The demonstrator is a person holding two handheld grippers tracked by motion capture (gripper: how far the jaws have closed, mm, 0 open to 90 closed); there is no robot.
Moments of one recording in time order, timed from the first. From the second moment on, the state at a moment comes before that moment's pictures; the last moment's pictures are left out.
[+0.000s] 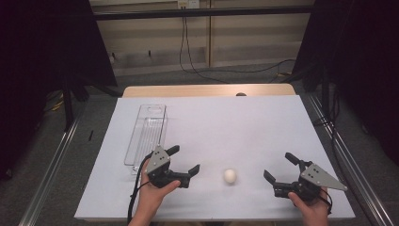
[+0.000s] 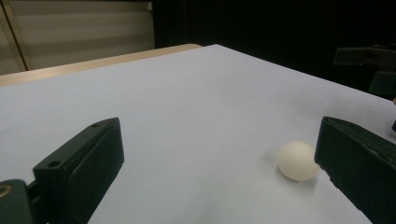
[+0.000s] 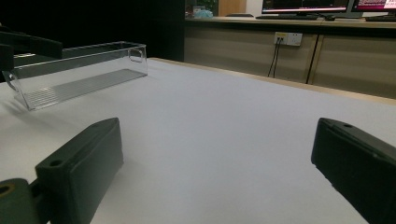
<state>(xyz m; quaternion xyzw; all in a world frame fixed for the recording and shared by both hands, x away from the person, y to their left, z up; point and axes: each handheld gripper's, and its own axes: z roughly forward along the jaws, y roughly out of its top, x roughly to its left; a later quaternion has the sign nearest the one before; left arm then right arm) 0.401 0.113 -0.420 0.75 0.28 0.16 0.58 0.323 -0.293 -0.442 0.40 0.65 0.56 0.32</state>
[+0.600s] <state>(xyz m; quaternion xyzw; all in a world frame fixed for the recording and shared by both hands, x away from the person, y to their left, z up) 0.402 0.095 -0.423 0.76 0.28 0.14 0.57 0.324 -0.291 -0.442 0.39 0.66 0.56 0.32</state>
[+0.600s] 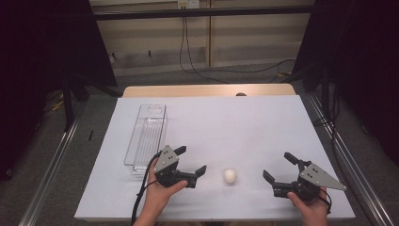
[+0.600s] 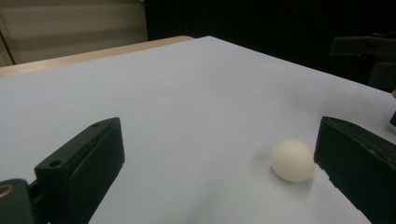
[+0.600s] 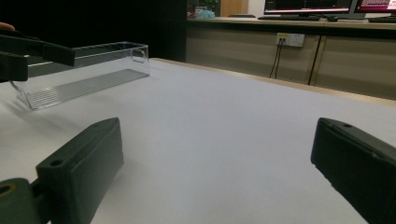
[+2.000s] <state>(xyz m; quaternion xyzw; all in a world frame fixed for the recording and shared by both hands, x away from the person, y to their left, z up) 0.409 0.072 -0.430 0.77 0.28 0.12 0.56 0.325 -0.290 -0.442 0.39 0.66 0.57 0.31</state>
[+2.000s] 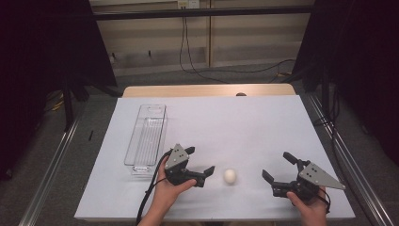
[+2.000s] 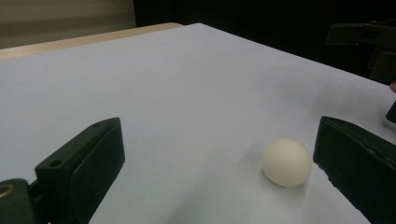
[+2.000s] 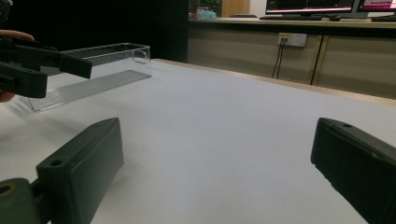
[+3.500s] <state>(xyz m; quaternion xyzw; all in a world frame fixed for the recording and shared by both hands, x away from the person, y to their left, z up) 0.410 0.057 -0.433 0.78 0.27 0.10 0.56 0.326 -0.289 -0.442 0.39 0.66 0.57 0.31</state>
